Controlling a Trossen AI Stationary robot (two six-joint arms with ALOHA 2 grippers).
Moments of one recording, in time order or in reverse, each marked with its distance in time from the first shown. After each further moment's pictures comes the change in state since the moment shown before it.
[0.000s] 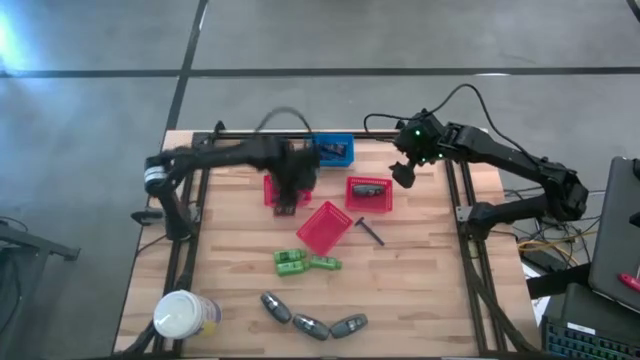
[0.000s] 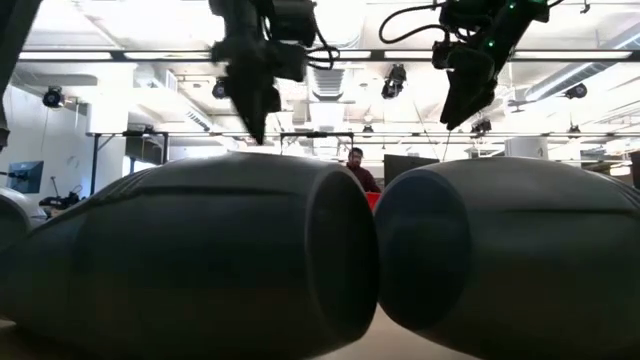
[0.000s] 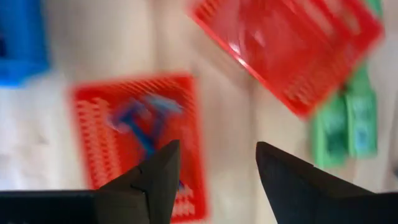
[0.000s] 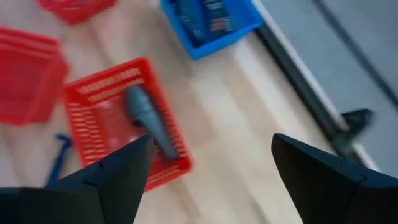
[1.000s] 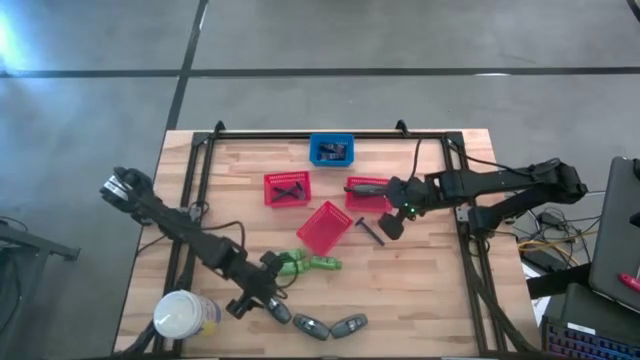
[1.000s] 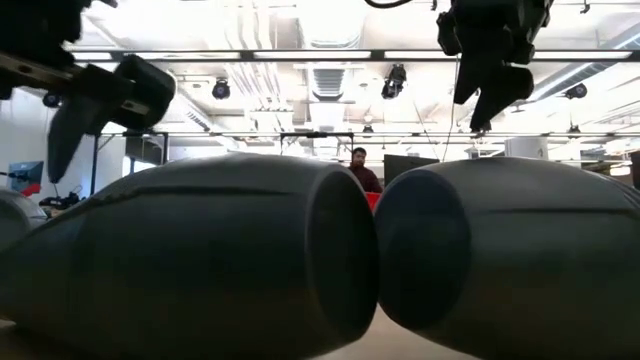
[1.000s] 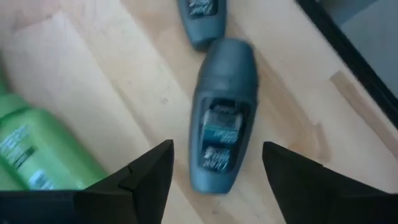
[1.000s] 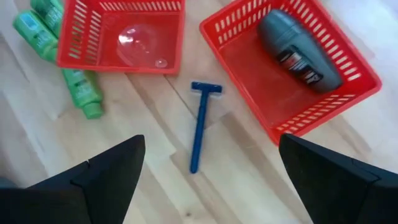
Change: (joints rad) left arm -0.799 -0.273 -0.754 0.873 0.017 -0.271; right arm 0.600 0.046 -0.043 -0.050 0.142 0.767
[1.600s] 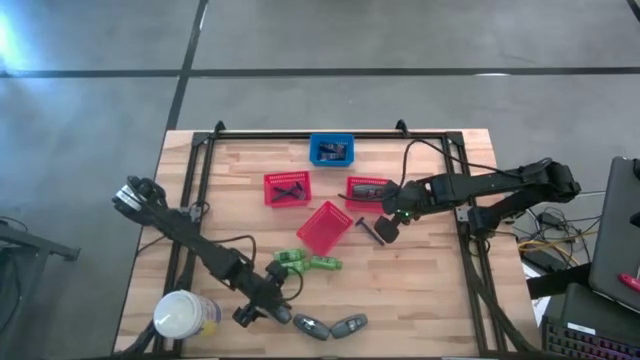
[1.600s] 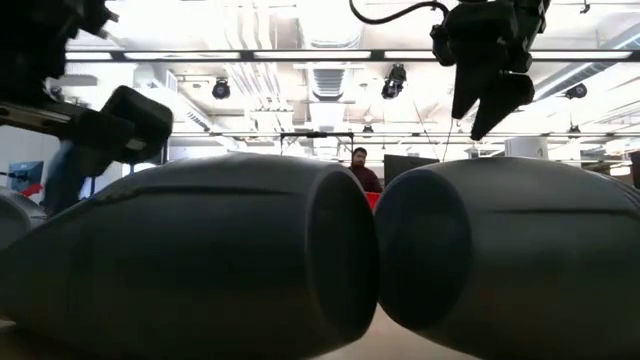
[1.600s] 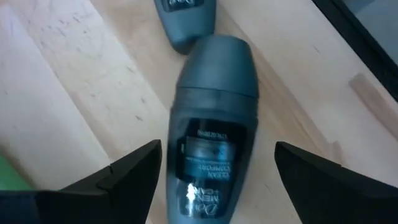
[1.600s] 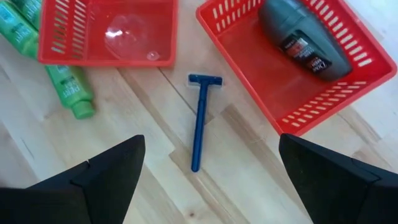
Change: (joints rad) left arm -0.041 0.147 -0.003 0.151 -0.018 -0.021; right arm 0.023 0.065 0.008 -0.005 0.018 0.056
